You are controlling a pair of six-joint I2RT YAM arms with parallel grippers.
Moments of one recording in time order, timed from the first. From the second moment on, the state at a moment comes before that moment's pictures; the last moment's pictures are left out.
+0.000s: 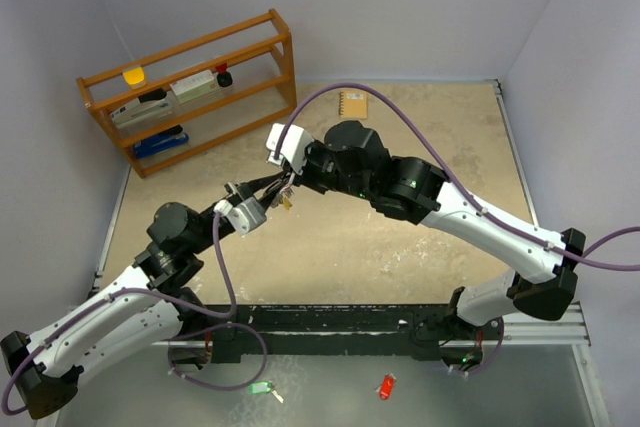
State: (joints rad) left arm -0.81 0.63 0.60 0.34 0.23 0.46; right arm 1.09 1.46 1.60 -0.57 0.08 -0.41
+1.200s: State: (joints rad) left arm -0.85 0.66 0.68 0.41 0.34 0.45; right arm 1.23 1.40 1.69 -0.73 0.44 -0.34
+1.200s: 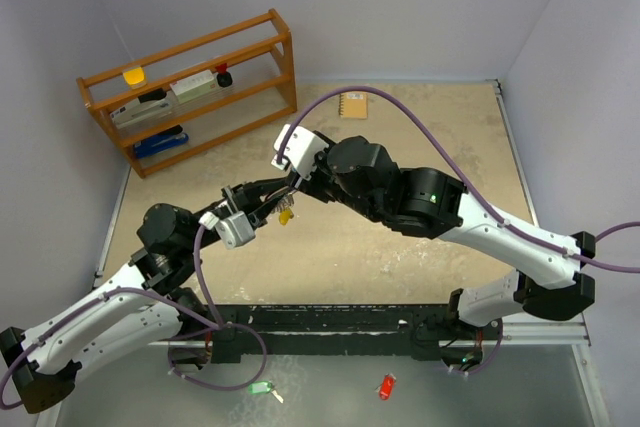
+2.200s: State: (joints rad) left arm -0.92 0.80 0.78 0.42 0.12 0.53; right arm 1.26 1.39 1.70 -0.71 0.79 -0.23
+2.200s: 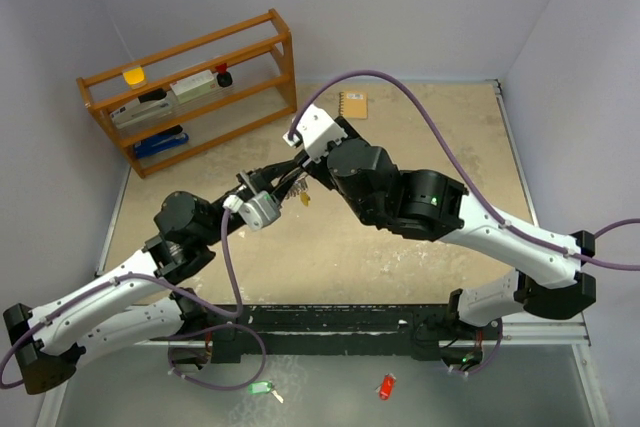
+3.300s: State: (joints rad) left arm -0.85 0.75 0.80 0.33 0.00 0.34; right arm 1.31 1.02 1.54 -0.41 0.39 -0.44
